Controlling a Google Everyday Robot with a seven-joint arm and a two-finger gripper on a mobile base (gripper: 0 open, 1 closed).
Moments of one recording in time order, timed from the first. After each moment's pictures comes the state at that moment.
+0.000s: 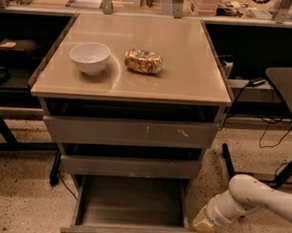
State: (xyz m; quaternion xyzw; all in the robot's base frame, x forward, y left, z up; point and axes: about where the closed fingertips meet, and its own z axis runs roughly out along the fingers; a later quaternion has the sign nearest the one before) arm 0.410 -0.224 0.393 -0.52 0.83 0.21 0.09
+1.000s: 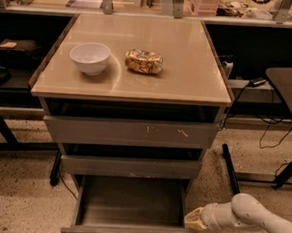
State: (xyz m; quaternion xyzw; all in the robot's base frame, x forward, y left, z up) arm 0.454 -0.217 0.305 -0.48 0.80 0.26 0.24
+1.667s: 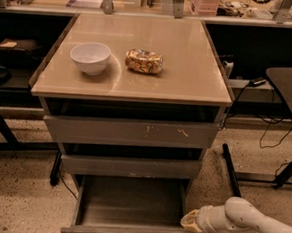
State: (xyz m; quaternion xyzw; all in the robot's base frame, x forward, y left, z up) arm 0.451 -0.201 0.290 -0.51 0.79 0.23 0.24
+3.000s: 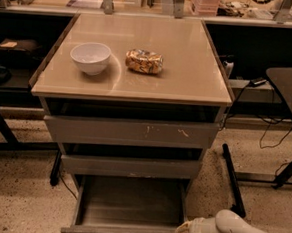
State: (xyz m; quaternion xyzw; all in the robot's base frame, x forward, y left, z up) arm 0.428 -0.183 0.214 -0.56 0.76 0.23 0.25
